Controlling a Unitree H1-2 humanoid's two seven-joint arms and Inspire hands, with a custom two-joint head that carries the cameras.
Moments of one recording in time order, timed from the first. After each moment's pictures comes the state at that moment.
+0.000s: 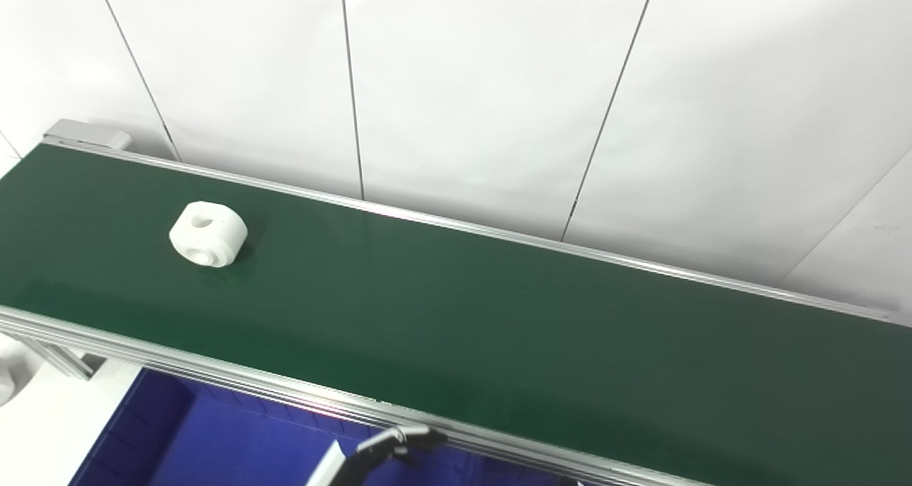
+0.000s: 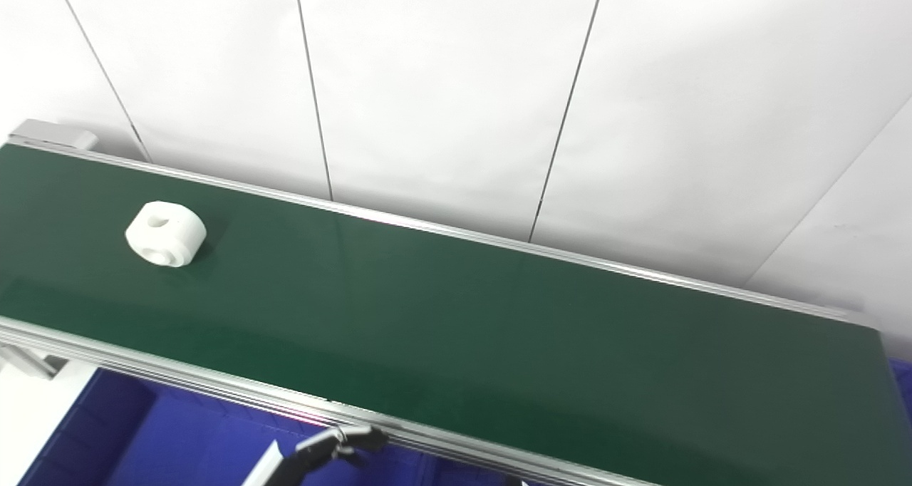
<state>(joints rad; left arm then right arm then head) 0.30 0.44 -0.73 -0.06 0.22 -0.44 0.56 0.51 -0.14 0.34 0.04 -0.34 -0.41 -0.16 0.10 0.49</state>
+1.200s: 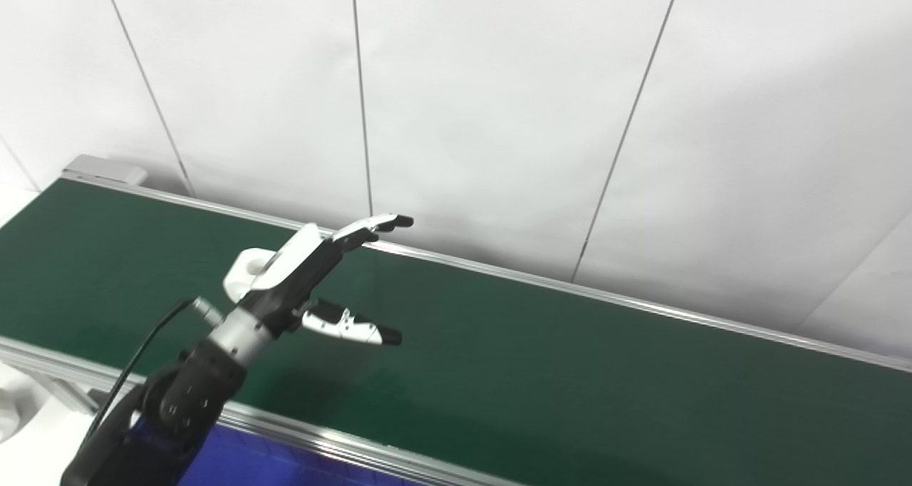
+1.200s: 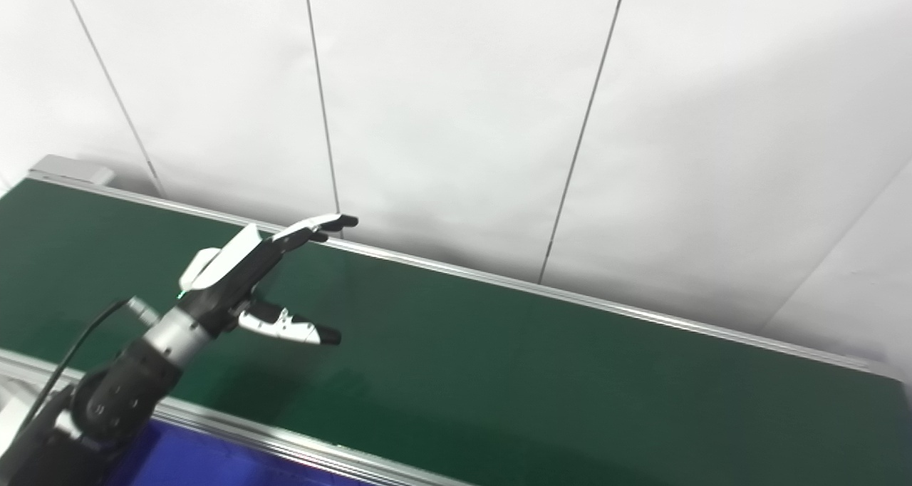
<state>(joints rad) -0.14 0.48 -0.13 -0.11 0.26 -0.19 -0.14 0.43 -0.19 0.41 0.10 -0.30 -0.41 -0.23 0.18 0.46</state>
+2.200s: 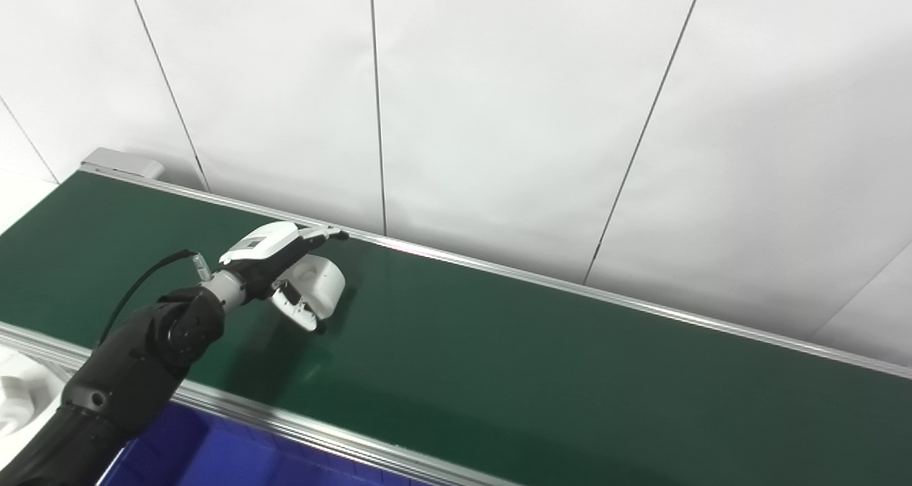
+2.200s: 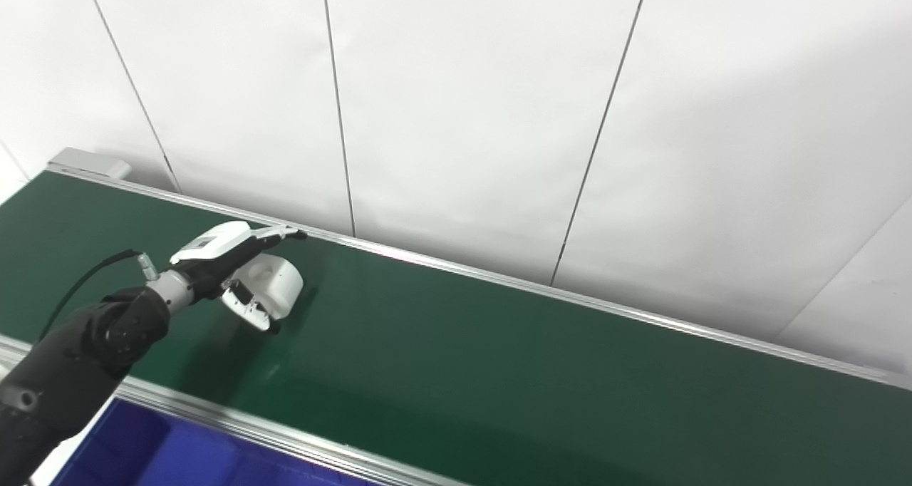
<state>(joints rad) -0.30 0.60 -0.16 0.33 0.56 -0.12 -0.21 0.41 -0.24 0.48 0.10 -0.26 -0.41 -0.32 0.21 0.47</state>
